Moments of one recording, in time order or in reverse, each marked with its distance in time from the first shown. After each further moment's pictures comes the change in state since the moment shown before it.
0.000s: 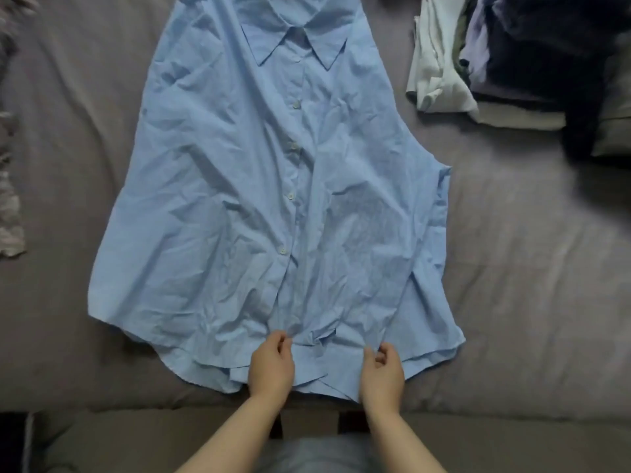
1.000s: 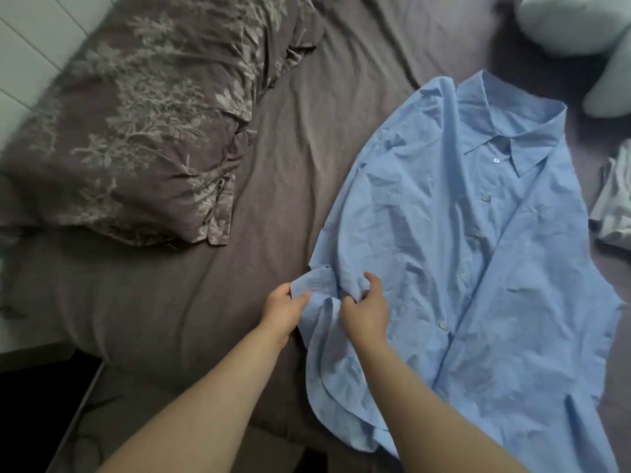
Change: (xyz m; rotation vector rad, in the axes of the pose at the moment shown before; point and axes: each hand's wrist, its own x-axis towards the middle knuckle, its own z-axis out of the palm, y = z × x) left_hand 0.155 -0.054 -0.227 -0.731 -0.025 -0.188; right_hand -0.119 -0.190 0.239 -0.226 -0.321 -0.492
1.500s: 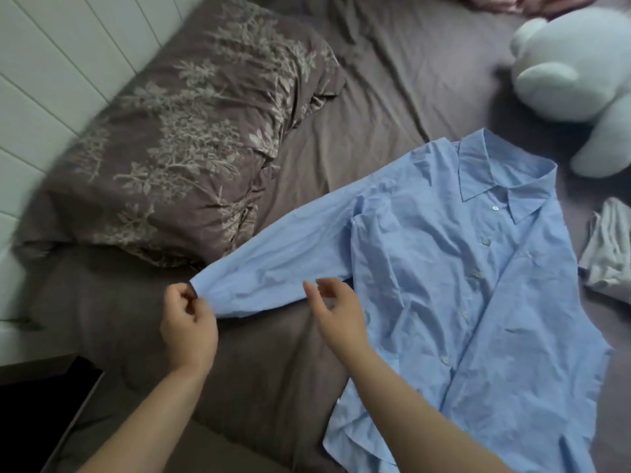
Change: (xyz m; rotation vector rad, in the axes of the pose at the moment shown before) left_hand -0.058 0.040 -0.132 0.037 0.700 0.456; right_hand -0.024 -0.070 0.030 -0.089 -0.178 -0.334
